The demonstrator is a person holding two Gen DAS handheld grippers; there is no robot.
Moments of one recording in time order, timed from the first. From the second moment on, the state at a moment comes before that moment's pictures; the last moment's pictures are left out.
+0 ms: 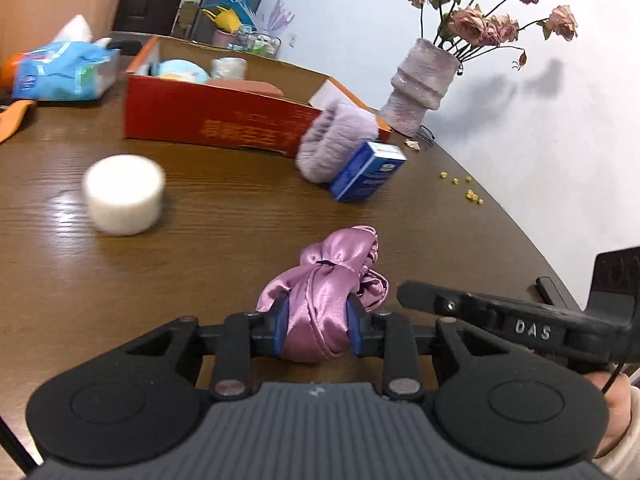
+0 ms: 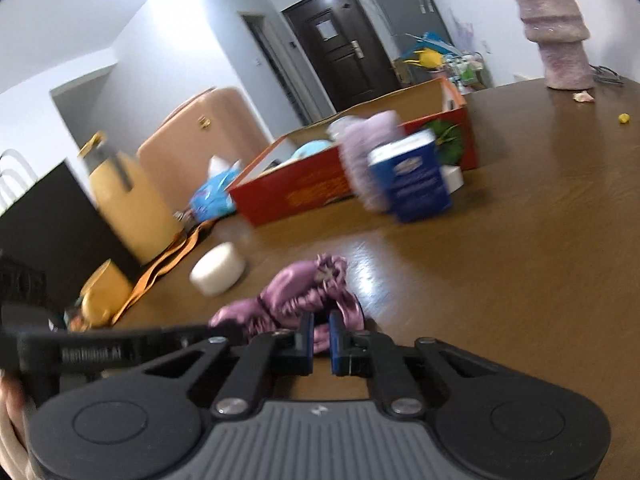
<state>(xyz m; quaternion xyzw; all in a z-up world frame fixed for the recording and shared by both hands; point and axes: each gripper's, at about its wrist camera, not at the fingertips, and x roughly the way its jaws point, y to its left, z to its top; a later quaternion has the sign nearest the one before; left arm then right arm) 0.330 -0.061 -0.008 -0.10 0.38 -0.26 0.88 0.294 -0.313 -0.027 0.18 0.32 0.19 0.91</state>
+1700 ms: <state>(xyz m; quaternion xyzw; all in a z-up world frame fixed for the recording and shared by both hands) 0.306 -0.026 -0.004 -0.10 0.34 -0.22 0.91 0.327 -0.258 -0.027 0.19 0.32 0.22 0.90</state>
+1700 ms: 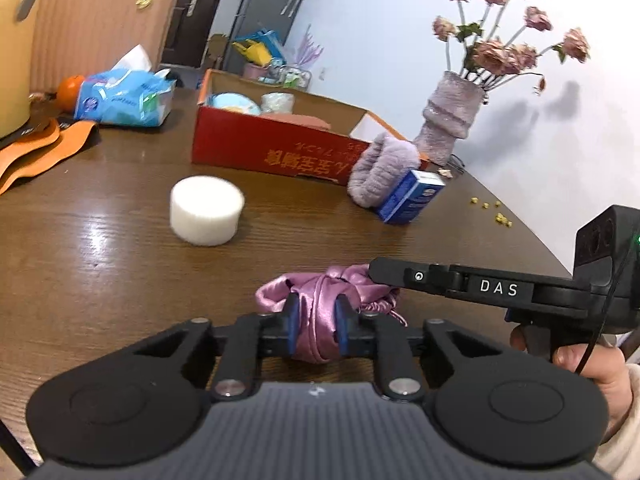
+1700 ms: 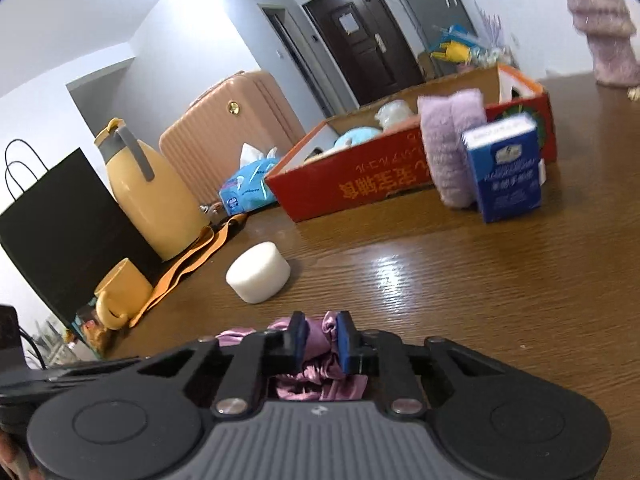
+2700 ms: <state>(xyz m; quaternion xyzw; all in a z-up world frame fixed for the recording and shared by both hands) 0.633 -0.145 0.164 -0.10 0.29 -0.24 0.92 0.606 -0.349 0.191 0.09 0.24 0.14 0.96</state>
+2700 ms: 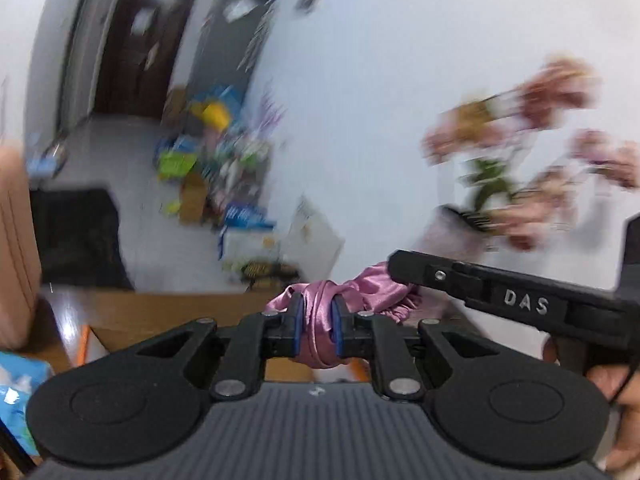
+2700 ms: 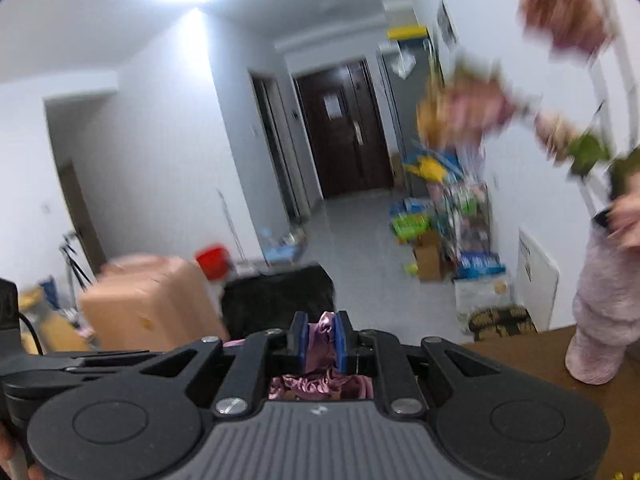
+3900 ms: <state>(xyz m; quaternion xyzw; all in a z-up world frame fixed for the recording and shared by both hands) 0.549 -0.091 0.180 0.05 0.19 -0.03 0.98 0.529 -0.339 0.179 -0.05 0.19 0.01 0.98</state>
